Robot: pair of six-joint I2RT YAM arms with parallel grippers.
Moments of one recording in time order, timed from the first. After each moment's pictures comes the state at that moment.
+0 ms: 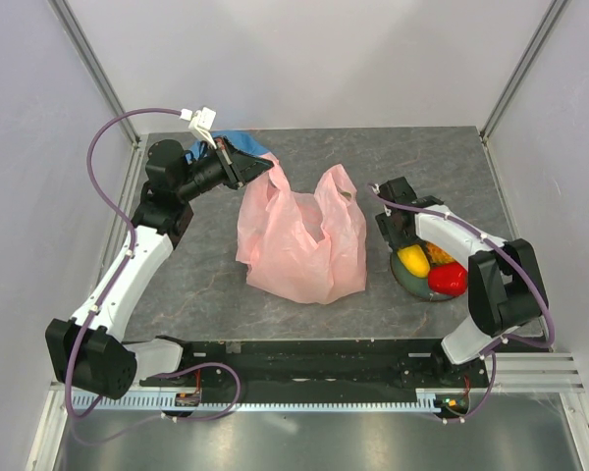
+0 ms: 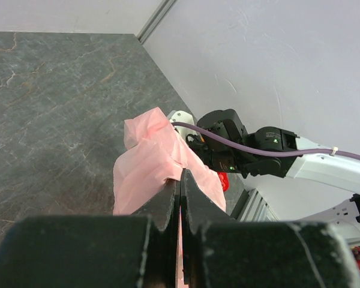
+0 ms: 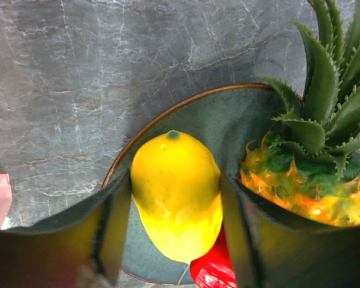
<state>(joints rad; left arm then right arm) -0.26 1.24 1.14 0.09 0.64 -0.66 0.33 1.61 1.05 -0.64 0.31 -0.02</state>
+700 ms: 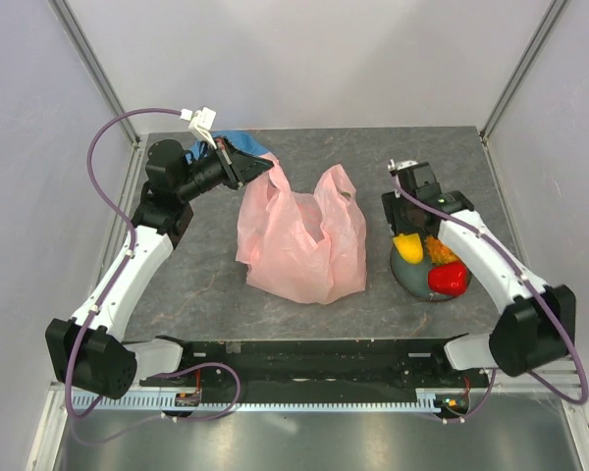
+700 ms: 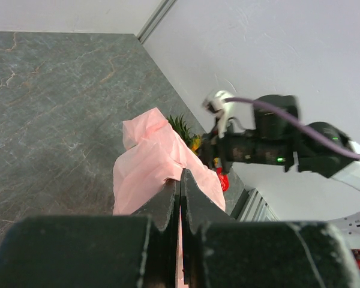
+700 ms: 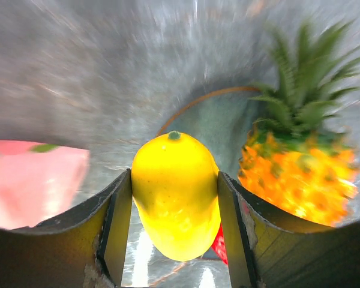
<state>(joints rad) -0.26 1.24 1.14 0.09 0.64 -0.66 0.32 1.42 1.12 -0.73 0.19 0.06</state>
